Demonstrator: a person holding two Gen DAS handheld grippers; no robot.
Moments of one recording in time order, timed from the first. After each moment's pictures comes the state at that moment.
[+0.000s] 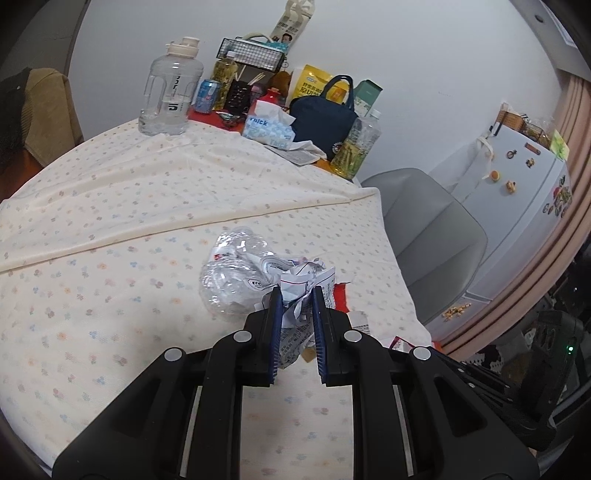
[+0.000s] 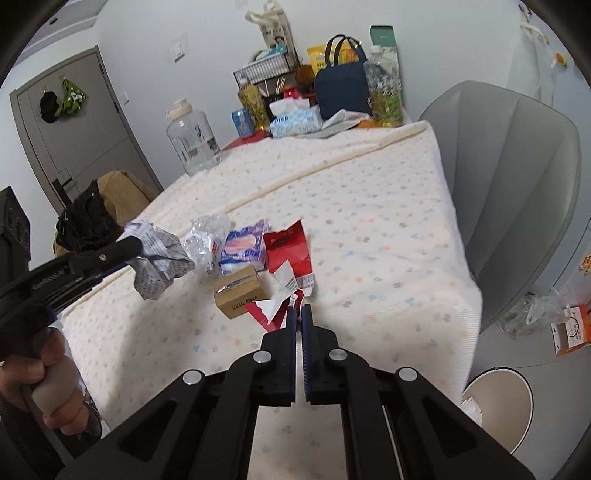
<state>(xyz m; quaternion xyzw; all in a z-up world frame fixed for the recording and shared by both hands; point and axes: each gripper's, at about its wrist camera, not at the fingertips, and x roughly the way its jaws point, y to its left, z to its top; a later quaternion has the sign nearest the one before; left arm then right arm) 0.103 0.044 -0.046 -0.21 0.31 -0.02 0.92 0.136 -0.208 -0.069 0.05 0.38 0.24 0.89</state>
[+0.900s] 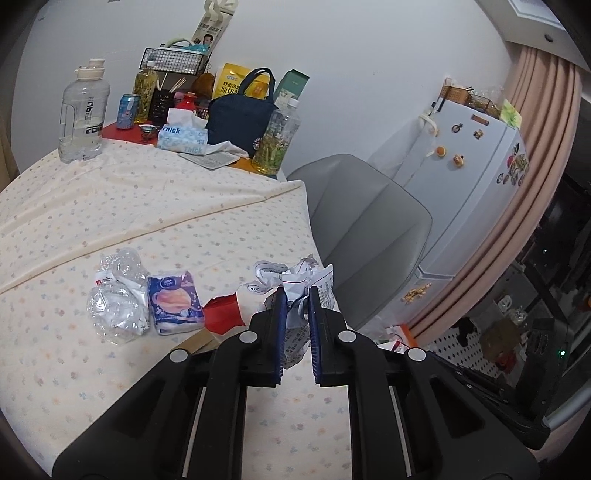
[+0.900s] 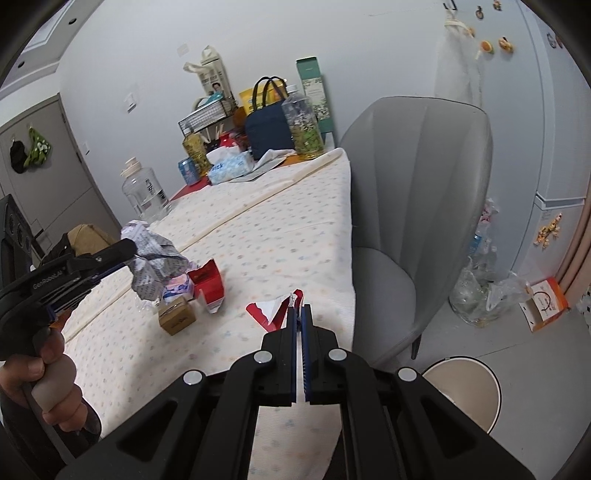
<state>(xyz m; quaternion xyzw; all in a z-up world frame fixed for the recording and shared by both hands) 0.132 -0.044 -0.014 -0.18 0.30 -0.12 0.93 0.117 -0.316 -0.050 0.10 0.35 0.15 0.92</state>
